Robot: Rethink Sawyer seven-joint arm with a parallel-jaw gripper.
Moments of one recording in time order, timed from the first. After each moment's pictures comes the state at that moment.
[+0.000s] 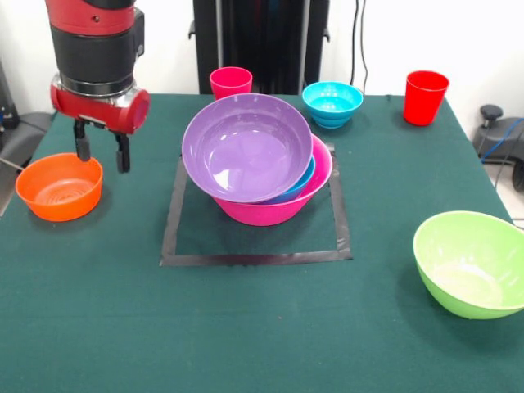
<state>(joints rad) -0.56 -0.57 0.03 1.50 -0.20 0.58 1.72</state>
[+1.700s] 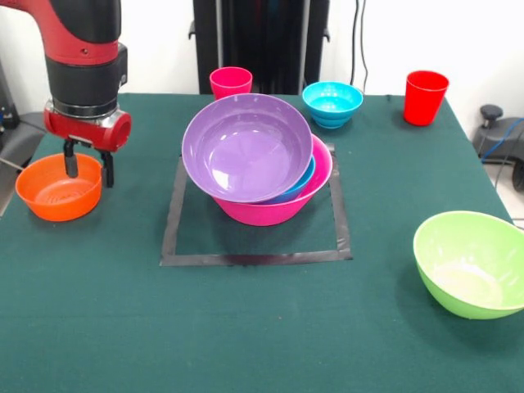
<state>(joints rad) -0.70 -0.49 0.08 1.60 -0.33 0.34 1.72</state>
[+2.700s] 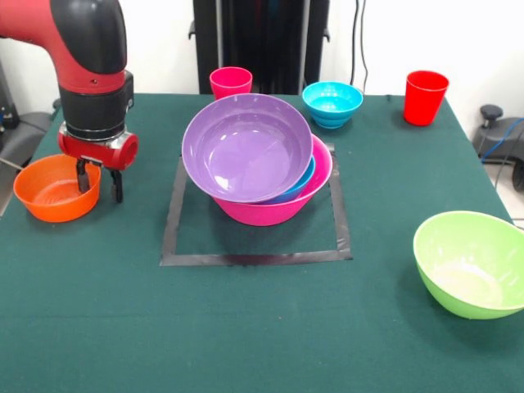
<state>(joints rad) -0.75 -0.38 0.09 1.60 -0.37 0.24 1.72</state>
